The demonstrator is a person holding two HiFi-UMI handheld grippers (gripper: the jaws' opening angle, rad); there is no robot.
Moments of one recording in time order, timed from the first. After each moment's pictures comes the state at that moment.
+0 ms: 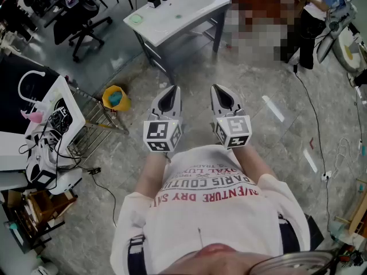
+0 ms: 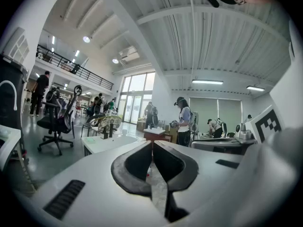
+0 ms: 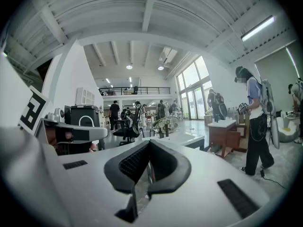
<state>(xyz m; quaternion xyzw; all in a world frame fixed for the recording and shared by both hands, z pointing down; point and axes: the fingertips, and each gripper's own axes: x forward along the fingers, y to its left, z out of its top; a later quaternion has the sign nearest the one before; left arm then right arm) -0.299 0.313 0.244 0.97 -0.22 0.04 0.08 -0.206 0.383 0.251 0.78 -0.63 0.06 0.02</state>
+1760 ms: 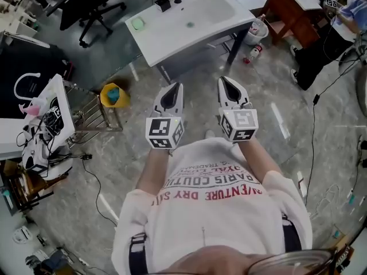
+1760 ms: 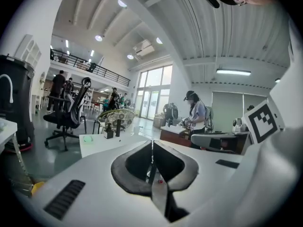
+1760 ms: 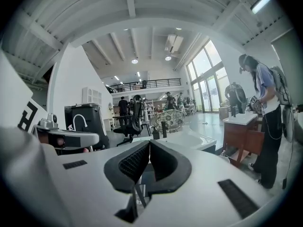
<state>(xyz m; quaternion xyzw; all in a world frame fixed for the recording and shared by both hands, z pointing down) -0.082 0.148 0.278 0.93 -0.33 0.07 0.12 0.042 0.189 0.274 0.71 -0.70 0.10 0.03</state>
